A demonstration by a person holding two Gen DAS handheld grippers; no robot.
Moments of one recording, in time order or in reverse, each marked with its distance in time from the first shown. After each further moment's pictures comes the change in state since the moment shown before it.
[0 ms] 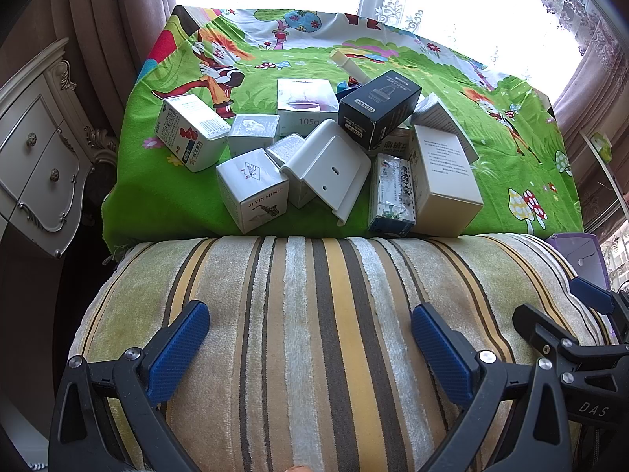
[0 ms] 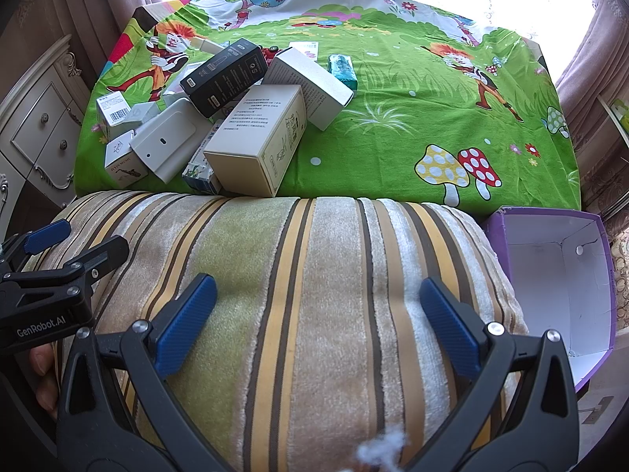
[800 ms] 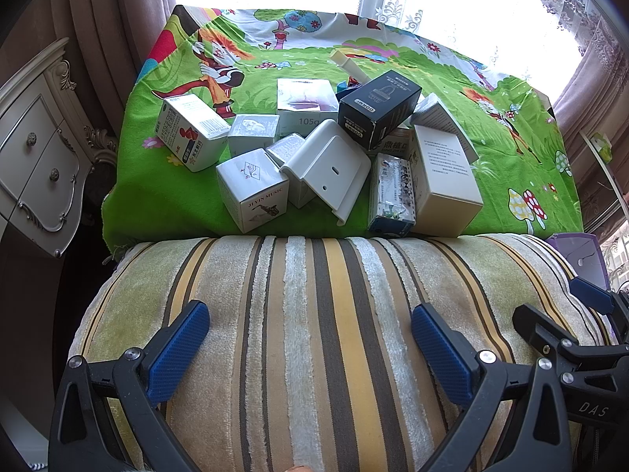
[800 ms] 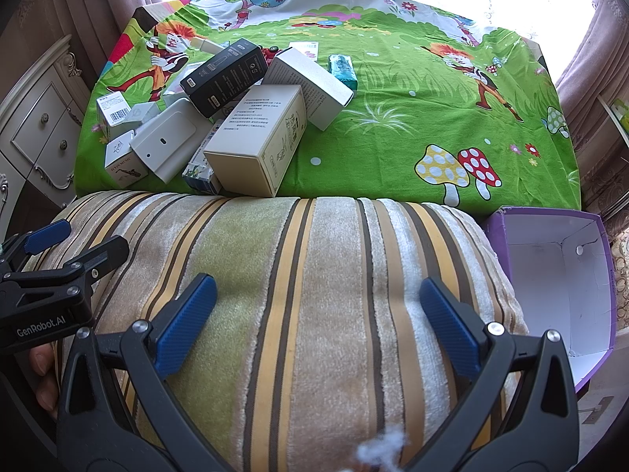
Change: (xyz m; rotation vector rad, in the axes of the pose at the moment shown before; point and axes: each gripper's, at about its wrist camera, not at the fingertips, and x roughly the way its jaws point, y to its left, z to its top) left arm 0.000 0.000 0.000 0.000 0.000 0.000; right arm 0.000 0.000 0.000 -0.001 0.000 0.000
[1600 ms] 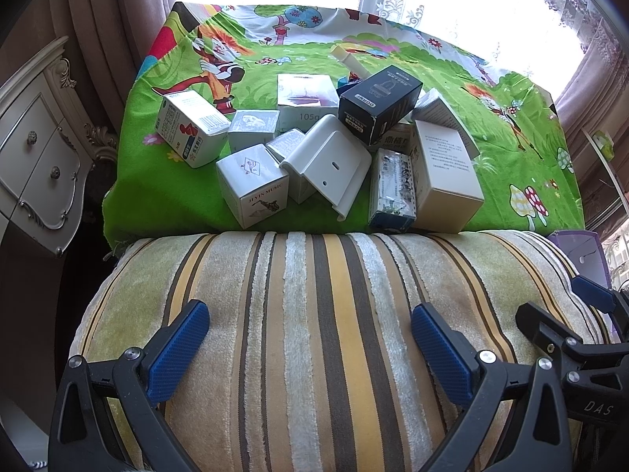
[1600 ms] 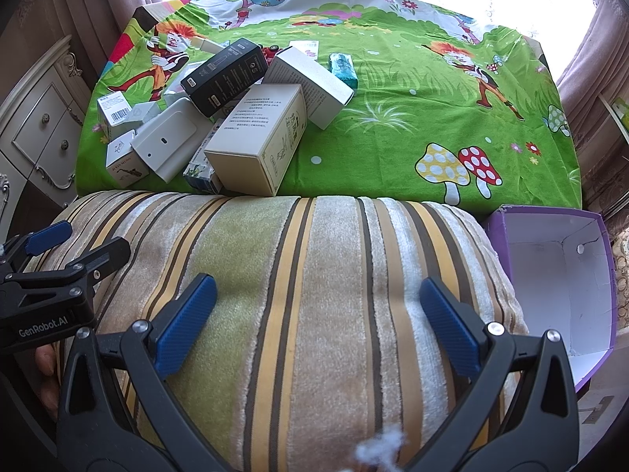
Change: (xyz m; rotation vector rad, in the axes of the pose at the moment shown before) left arm 0.001 -0.001 0.001 0.006 0.023 0.011; right arm -0.004 -0.004 0.000 0.003 0.023 0.025
